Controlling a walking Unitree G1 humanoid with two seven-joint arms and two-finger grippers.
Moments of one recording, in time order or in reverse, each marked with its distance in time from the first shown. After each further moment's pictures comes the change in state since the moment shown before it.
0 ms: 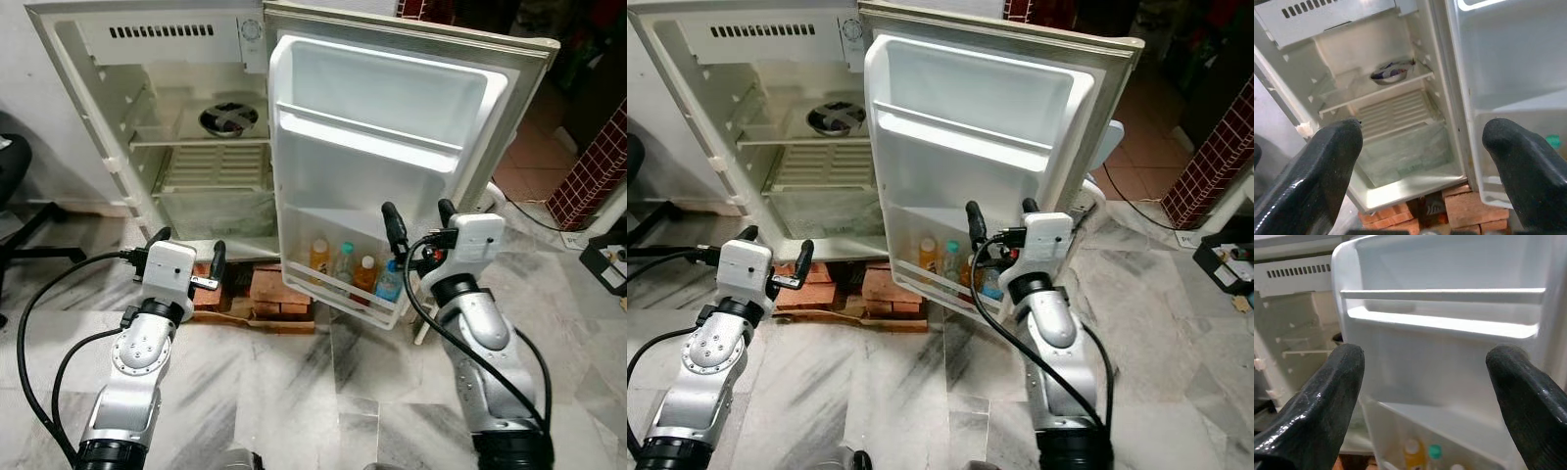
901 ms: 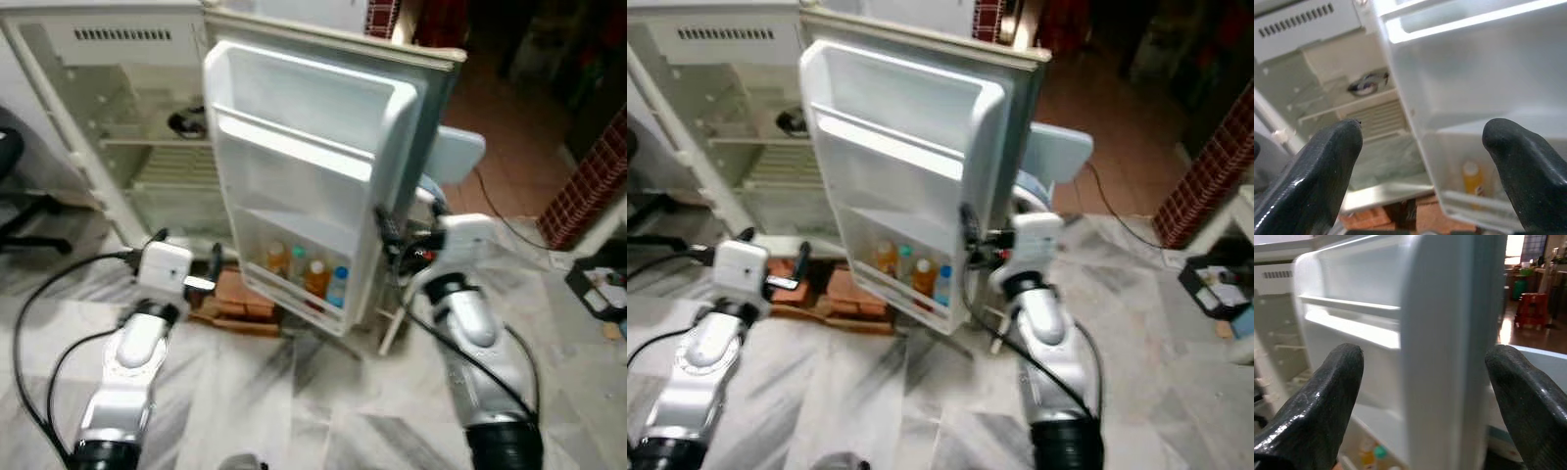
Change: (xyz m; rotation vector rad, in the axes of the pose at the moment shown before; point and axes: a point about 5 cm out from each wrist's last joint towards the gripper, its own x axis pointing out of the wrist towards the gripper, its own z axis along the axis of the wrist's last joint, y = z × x) left arm -0.002 0.010 -0.001 0.009 -0.004 0.017; right arm 0.008 0.007 -0.007 -0.037 -0.017 0.051
